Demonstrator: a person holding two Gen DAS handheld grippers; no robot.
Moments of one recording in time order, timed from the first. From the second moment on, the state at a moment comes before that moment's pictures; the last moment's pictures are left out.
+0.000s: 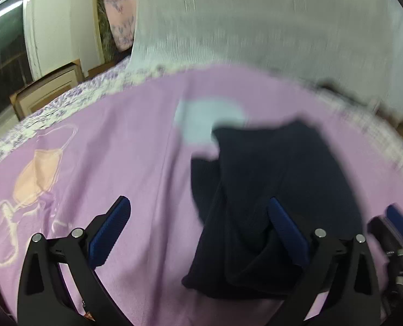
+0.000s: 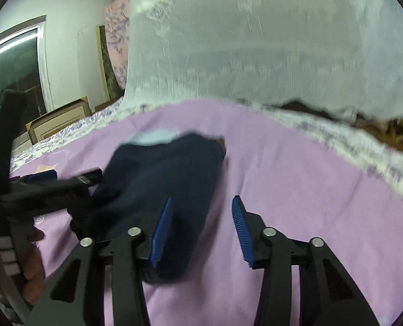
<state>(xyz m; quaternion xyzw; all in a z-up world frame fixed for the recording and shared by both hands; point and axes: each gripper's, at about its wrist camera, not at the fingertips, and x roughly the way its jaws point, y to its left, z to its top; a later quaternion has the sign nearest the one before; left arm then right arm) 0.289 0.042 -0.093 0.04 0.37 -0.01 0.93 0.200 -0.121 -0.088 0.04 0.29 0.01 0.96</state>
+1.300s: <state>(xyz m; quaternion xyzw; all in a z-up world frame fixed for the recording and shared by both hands) 0.387 -0.028 -0.124 0.02 0.43 -0.13 0.89 0.189 -0.092 -0.110 0.03 0.28 0.12 0.95</state>
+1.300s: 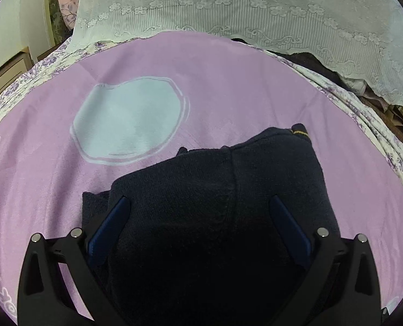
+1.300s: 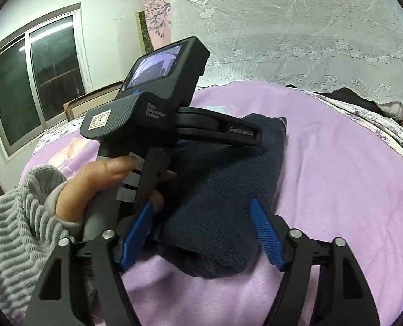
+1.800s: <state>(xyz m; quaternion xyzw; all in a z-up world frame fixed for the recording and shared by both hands) 0.314 0.046 -0.130 0.01 0.43 -0.05 0.90 0.213 -0.127 -0.121 0.10 0.32 0.09 0.94</state>
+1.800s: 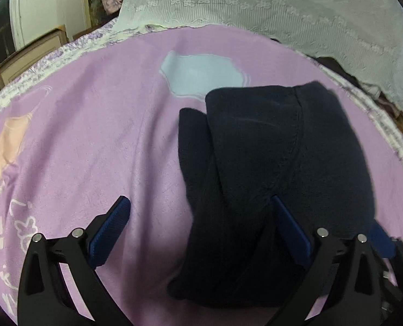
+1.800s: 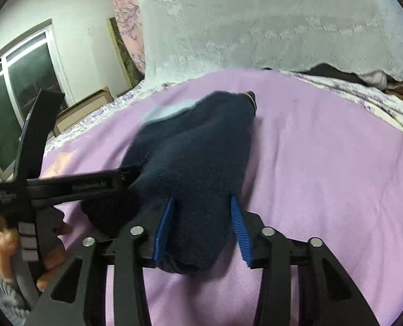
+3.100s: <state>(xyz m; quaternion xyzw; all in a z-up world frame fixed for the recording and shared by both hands) 0.258 0.052 -0.103 0.00 0.36 -0.02 0.93 0.207 -0.129 -0.092 0.11 0.24 0.05 0.96</state>
